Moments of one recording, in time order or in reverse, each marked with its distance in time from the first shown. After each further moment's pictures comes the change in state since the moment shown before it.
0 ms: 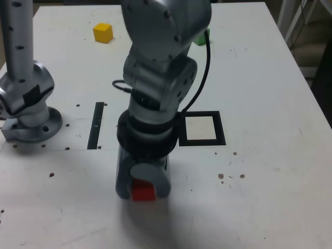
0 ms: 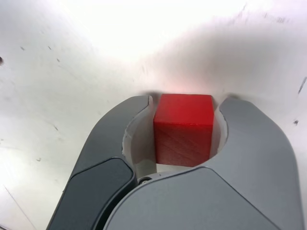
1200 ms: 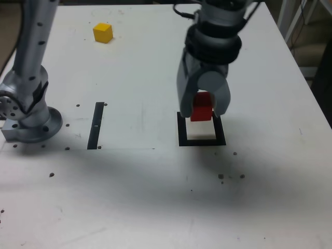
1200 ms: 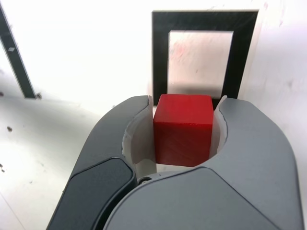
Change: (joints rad) arm 0.445 0.112 -0.446 0.332 0.109 0.419
